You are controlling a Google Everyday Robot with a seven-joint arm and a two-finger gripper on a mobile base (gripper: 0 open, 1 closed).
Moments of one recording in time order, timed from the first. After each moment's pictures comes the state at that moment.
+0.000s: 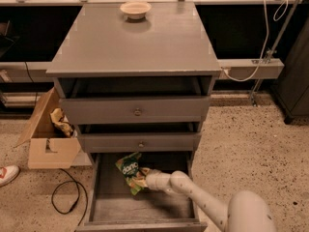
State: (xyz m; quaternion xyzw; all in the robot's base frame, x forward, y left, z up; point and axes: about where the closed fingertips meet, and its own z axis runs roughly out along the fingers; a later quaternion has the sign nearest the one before) arm 0.641 0.097 0.201 -0.42 0.72 0.30 0.46
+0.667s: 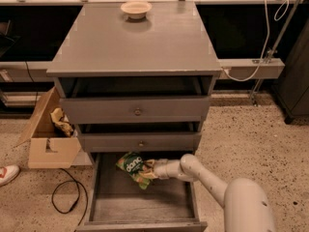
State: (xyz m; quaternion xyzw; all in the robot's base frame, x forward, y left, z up) arm 0.651 0.055 0.249 -0.52 0.65 0.34 0.44
